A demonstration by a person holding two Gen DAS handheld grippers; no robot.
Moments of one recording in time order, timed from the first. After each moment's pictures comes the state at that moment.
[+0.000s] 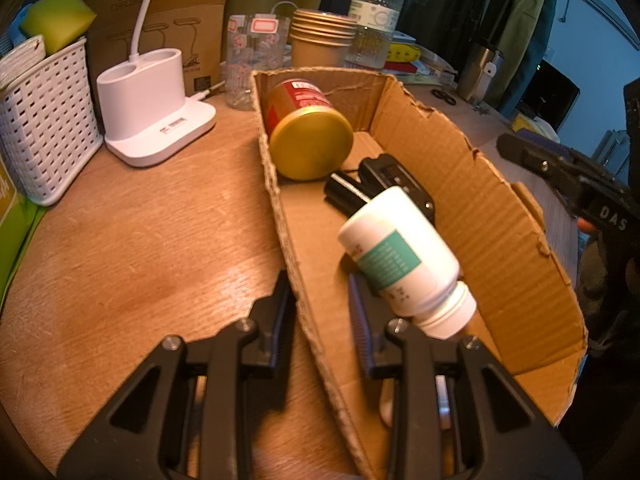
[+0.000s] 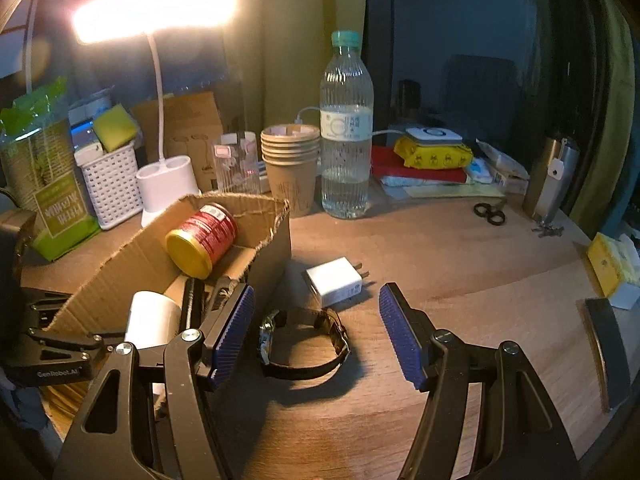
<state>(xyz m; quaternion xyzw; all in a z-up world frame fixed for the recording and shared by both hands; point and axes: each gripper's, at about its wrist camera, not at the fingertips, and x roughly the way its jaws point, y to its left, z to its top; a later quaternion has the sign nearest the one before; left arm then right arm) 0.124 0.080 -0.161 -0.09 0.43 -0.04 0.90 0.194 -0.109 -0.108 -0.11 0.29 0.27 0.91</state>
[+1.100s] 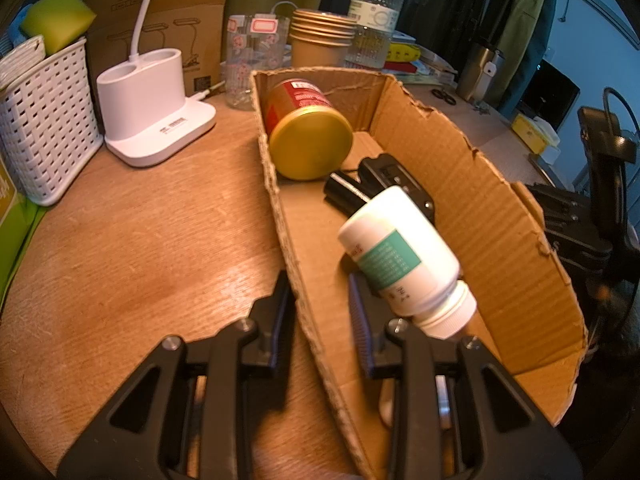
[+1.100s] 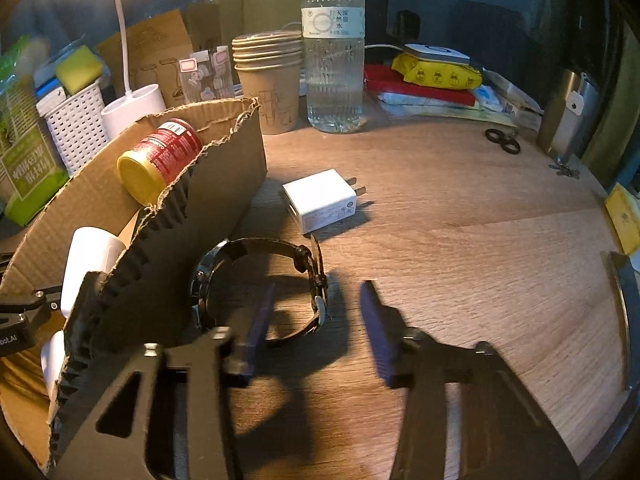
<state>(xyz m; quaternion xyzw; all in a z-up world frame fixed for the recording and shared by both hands) 0.124 0.080 -0.161 -0.09 0.43 -0.04 0.90 0.221 -0.106 -0.157 -0.12 0.40 0.25 0.88</state>
